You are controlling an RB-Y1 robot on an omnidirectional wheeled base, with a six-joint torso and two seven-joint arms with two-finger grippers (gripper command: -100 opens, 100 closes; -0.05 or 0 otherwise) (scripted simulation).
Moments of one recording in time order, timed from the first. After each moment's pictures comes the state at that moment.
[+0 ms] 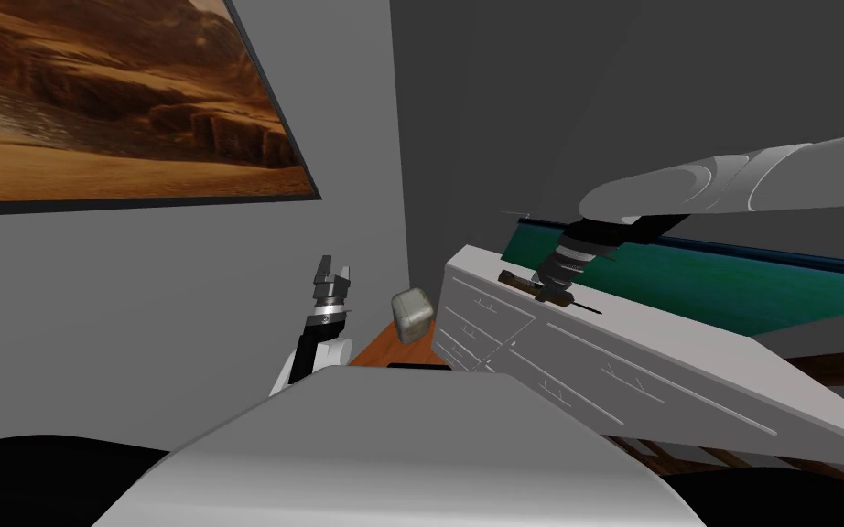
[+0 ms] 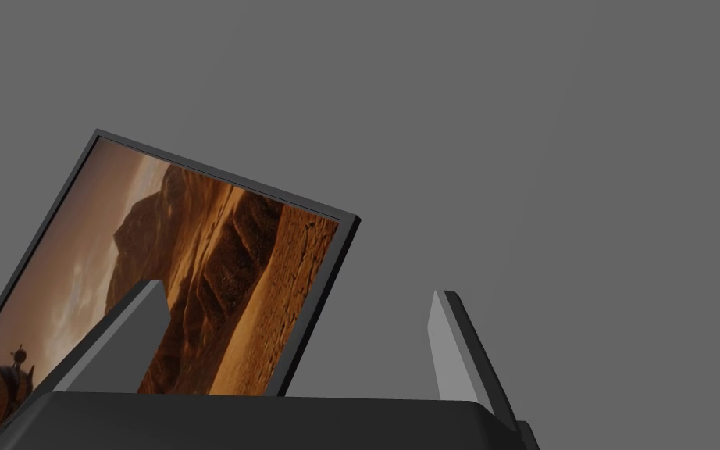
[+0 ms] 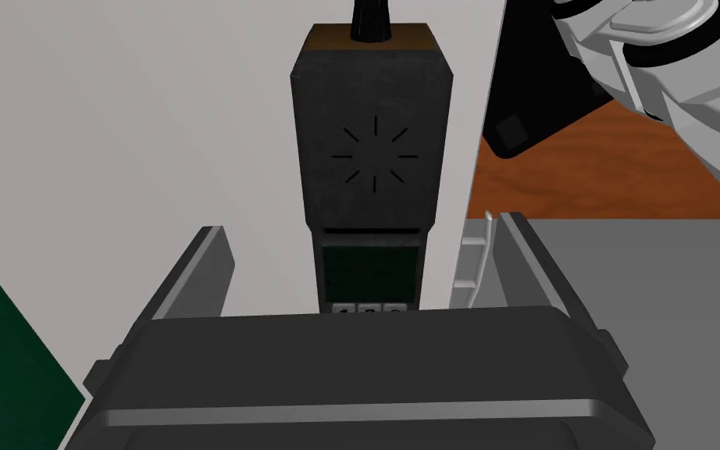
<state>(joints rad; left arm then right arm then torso) 0.45 -0.01 0.04 -2.22 0.01 -0.36 0.01 0.52 -2.41 -0.31 -1.61 0.77 -1.25 -0.67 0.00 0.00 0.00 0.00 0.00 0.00</state>
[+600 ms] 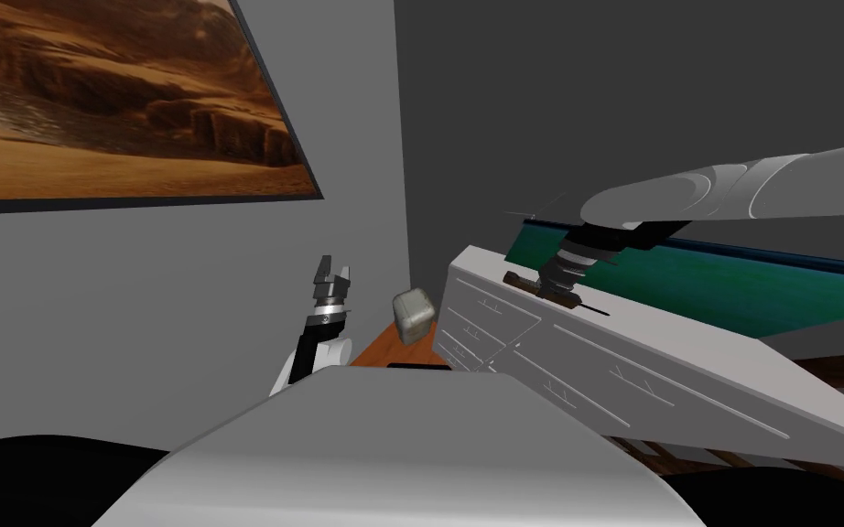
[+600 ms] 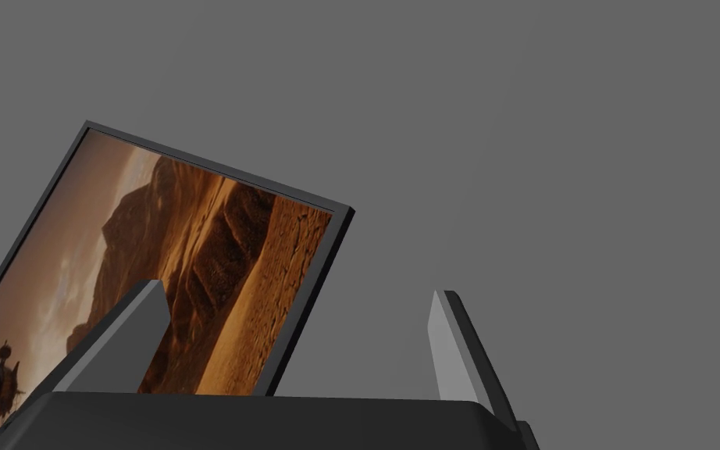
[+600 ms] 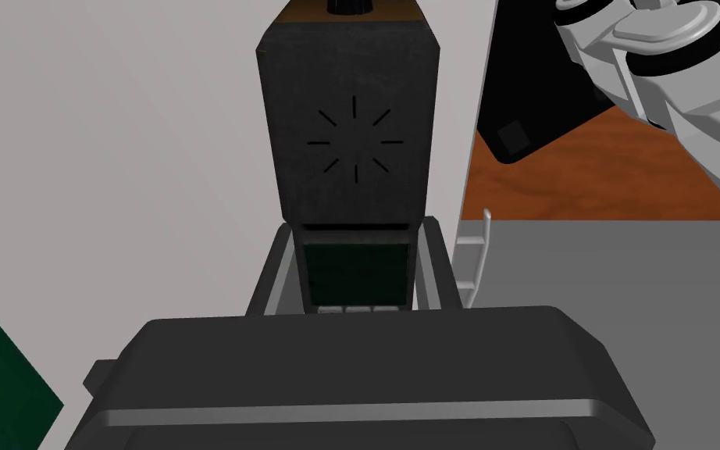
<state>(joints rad) 0.45 -0.01 0.04 -2.22 0.01 -0.36 0.01 0.53 -2.39 -0.29 -1.62 0.79 -1.23 -0.65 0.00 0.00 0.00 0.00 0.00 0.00</state>
